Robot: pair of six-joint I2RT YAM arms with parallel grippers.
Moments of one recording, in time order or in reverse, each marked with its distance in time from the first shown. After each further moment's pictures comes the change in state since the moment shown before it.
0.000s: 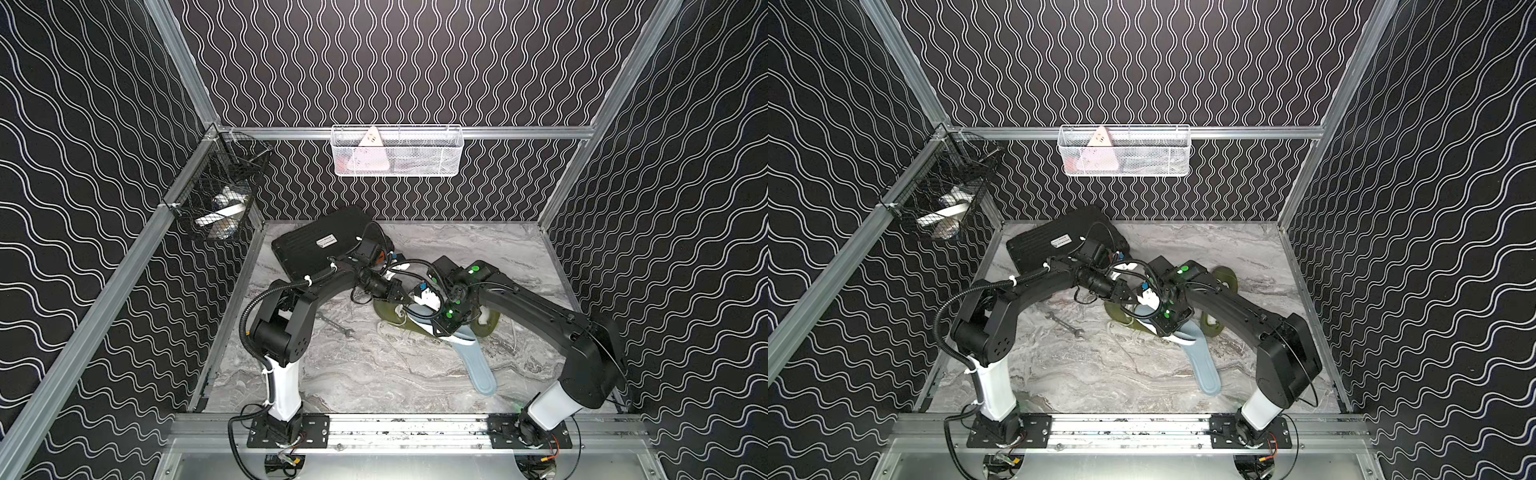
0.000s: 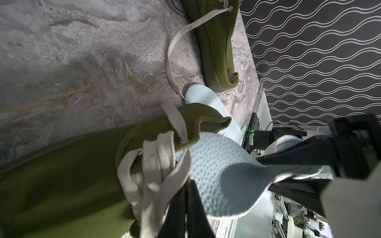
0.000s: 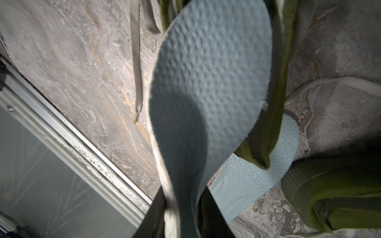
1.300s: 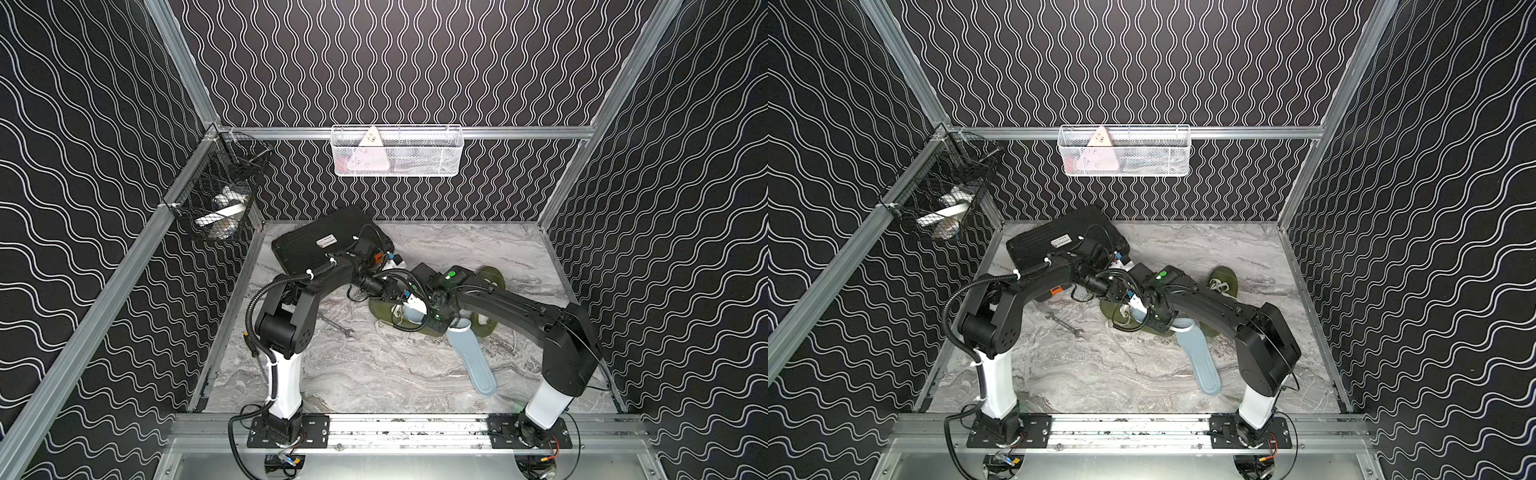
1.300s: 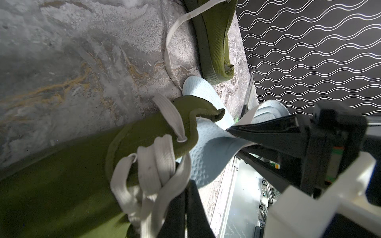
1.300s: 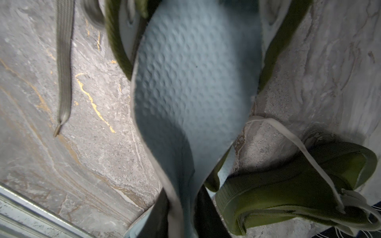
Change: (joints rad) left arm 0.037 0.067 0.058 -0.109 0.092 0.092; right arm 0.101 0.108 0.024 0.085 0.359 -0.166
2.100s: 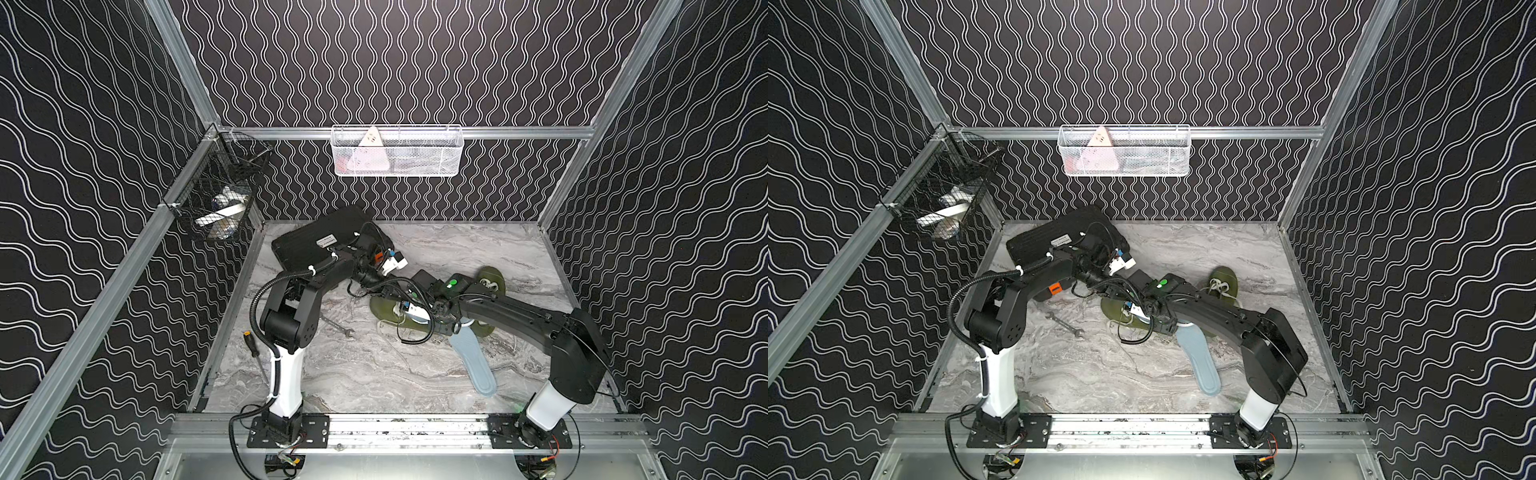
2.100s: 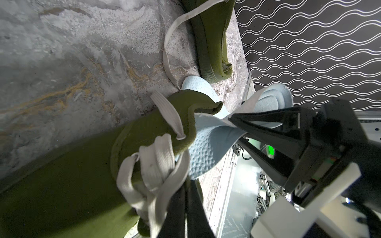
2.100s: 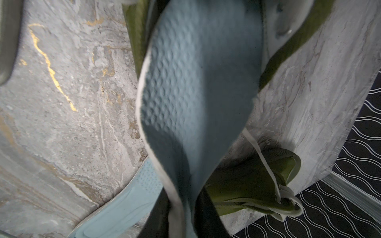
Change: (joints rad) left arm 0.015 0.061 0.107 -0.130 0.016 0.083; right arm 0.029 -0.051 -0.061 0.057 0.162 -0.214
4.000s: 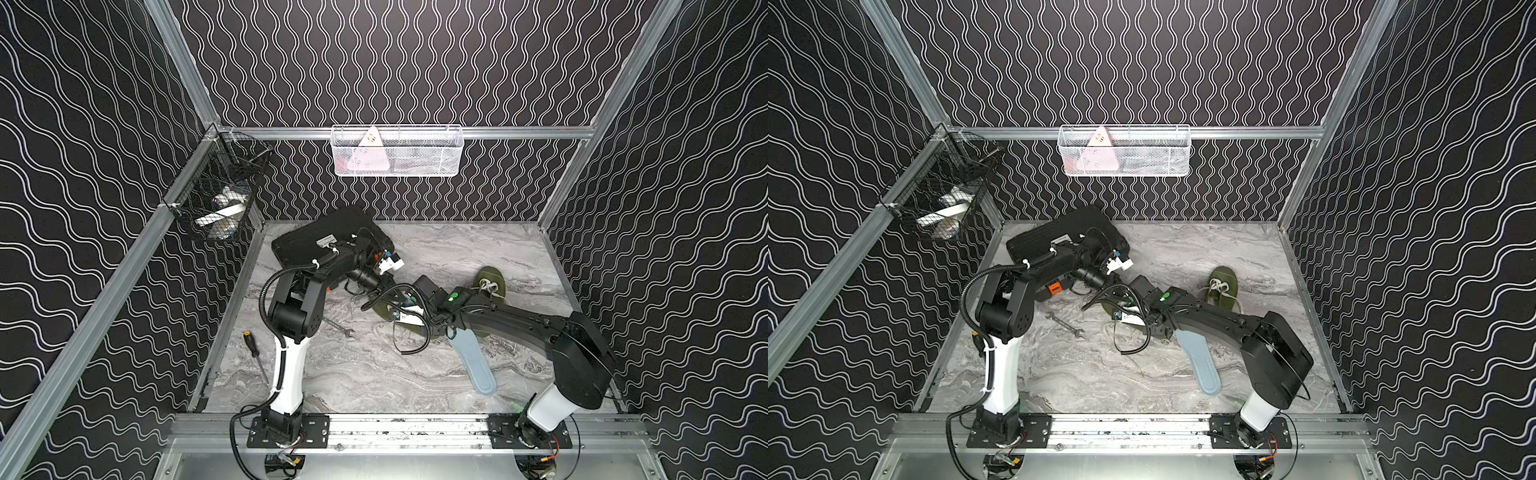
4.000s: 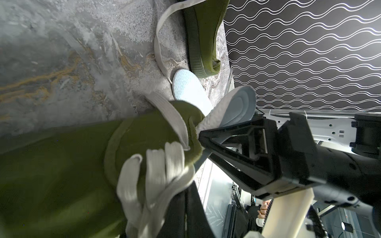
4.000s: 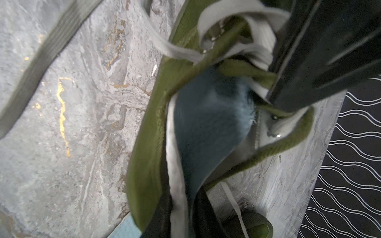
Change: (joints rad) left arm 0.039 0.109 0.100 -0.169 0.127 0.077; right arm 0.019 -0.038 -0.163 0.378 -0.103 -0.276
